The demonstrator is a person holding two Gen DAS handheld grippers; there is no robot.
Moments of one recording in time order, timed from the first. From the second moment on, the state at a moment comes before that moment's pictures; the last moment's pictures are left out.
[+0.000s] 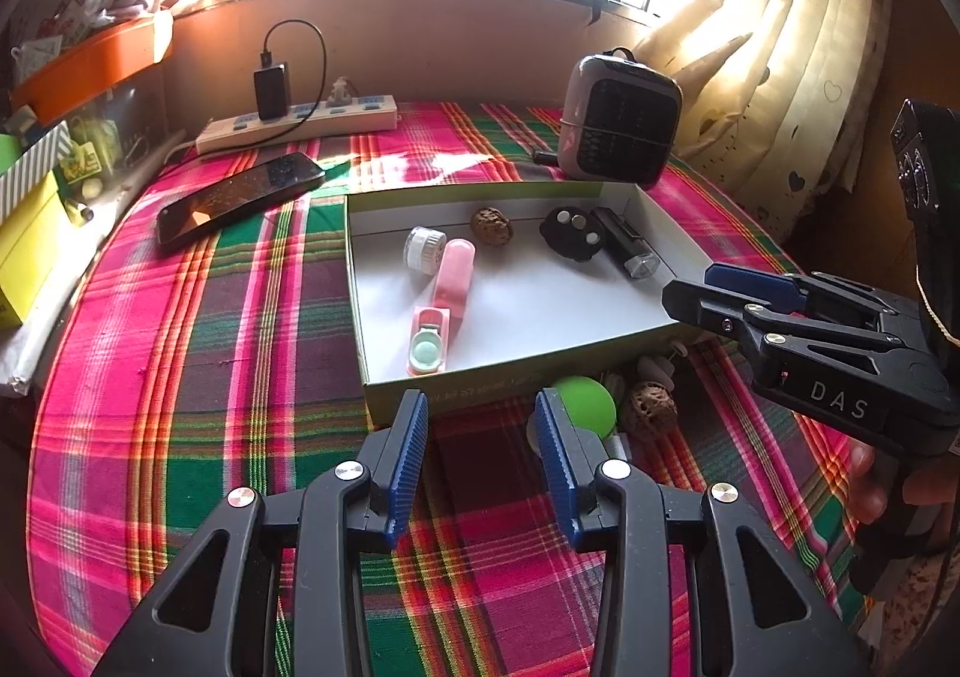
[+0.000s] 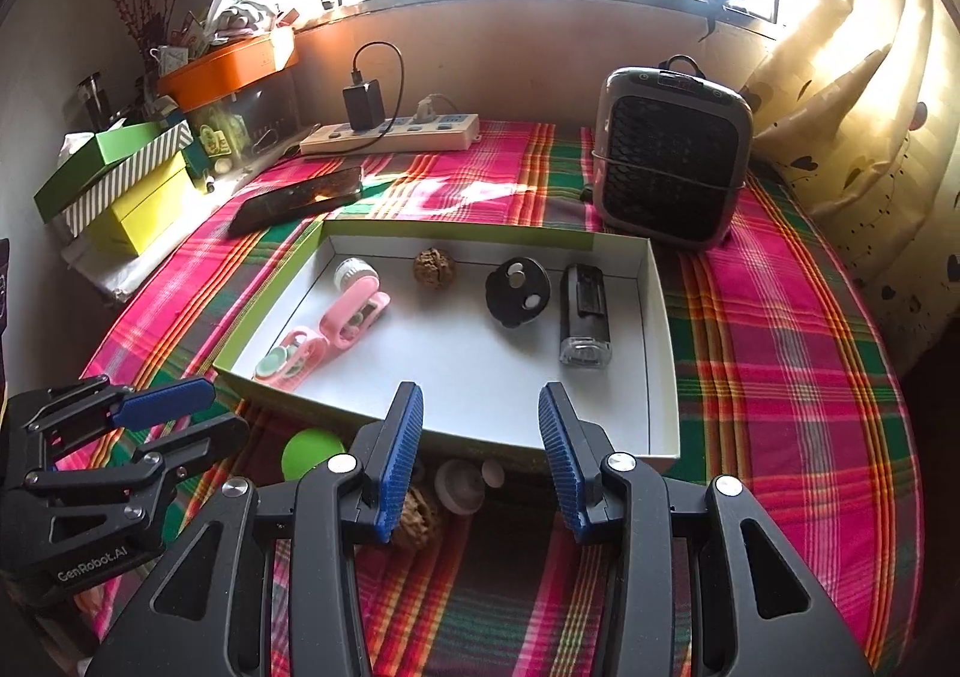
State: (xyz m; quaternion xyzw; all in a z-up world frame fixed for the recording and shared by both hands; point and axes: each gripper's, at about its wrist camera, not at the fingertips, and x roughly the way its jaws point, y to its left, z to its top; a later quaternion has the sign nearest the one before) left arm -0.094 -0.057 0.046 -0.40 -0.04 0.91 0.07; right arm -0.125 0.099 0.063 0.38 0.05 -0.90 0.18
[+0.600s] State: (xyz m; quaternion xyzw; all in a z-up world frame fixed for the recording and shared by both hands) left arm -0.093 -0.032 0.032 -0.42 -0.02 0.90 0.11; right arm -0.104 0.126 0.043 0.39 0.04 -0.91 0.16
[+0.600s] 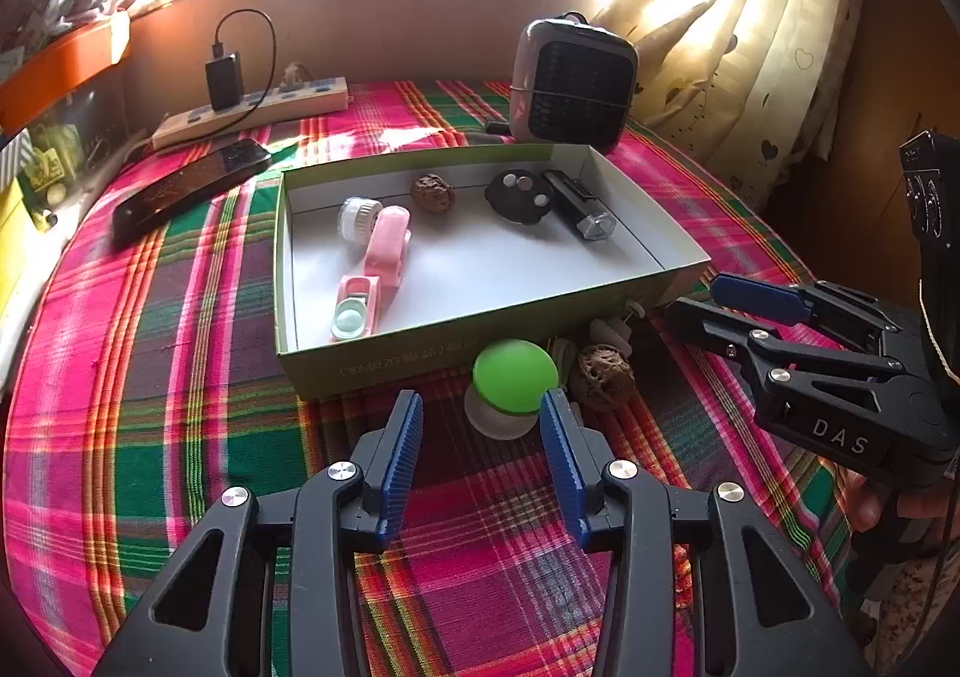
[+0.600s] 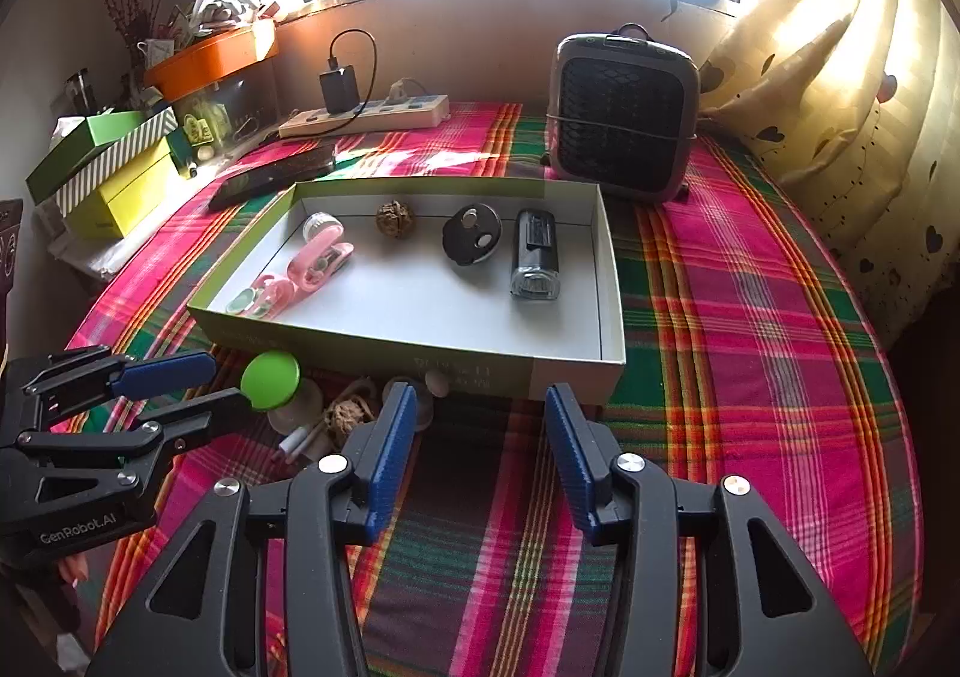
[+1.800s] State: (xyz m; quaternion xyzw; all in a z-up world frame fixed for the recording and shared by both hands) left arm -0.122 -0.021 0.017 -0.43 -0.03 0.90 0.11; right arm -0.098 0.130 0.023 0.41 0.04 -0.90 0.16
